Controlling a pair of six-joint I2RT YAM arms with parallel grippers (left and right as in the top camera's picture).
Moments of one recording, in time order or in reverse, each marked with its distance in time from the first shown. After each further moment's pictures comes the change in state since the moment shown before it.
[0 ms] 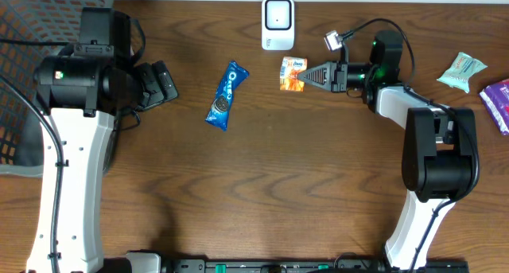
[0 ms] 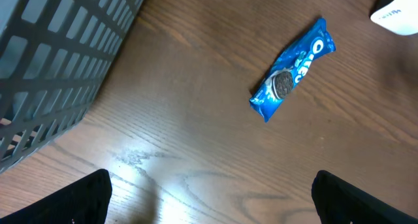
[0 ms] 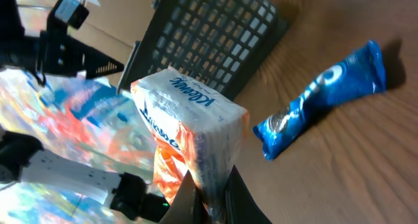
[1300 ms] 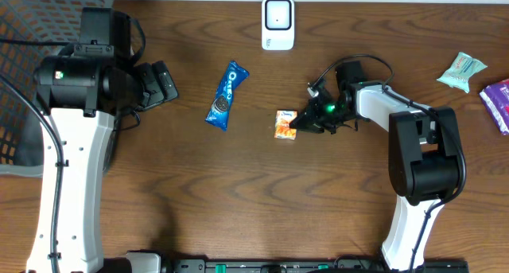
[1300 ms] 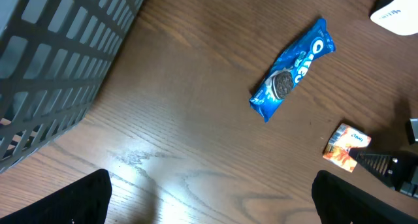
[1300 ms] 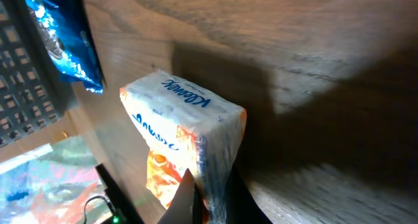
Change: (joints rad) left arm 0.000 0.000 0.000 0.000 0.000 0.000; right arm 0.132 -0.003 0.023 -1.106 0.695 -0.325
